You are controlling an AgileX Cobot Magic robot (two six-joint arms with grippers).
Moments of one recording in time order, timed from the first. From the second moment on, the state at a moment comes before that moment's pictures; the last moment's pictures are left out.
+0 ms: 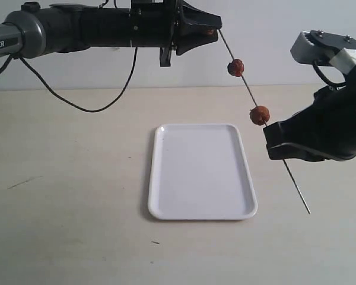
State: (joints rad) left arm -0.37 2.36 -2.04 -1.63 1.11 0.65; right arm 0.19 1.23 -0.80 0.51 0.68 -0.31
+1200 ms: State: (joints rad) left arm -0.38 2.36 -2.04 -1.64 1.10 0.65; right arm 0.19 1.23 -0.80 0.51 0.71 -0.33
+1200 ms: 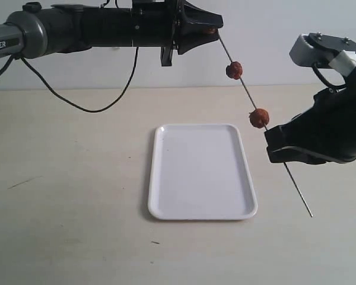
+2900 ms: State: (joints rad) left arm -0.40 2.36 -2.04 -1.68 1.12 0.72; right arm 0.19 1.23 -0.80 0.56 0.56 -0.29
